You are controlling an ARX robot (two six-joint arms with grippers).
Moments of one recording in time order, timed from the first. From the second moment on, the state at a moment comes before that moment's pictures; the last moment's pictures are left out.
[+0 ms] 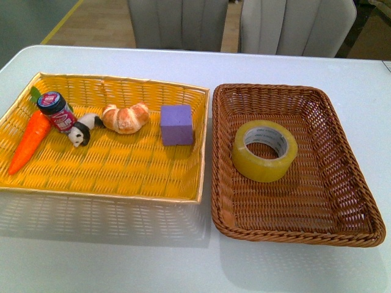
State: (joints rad) left arm 0.00 0.02 0.01 0.00 0.00 -0.01; right arm 0.00 0.00 0.02 0.00 0.00 0.00
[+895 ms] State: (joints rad) left arm 0.00 0.02 0.01 0.00 0.00 -0.01; right arm 0.00 0.00 0.02 0.00 0.00 0.00
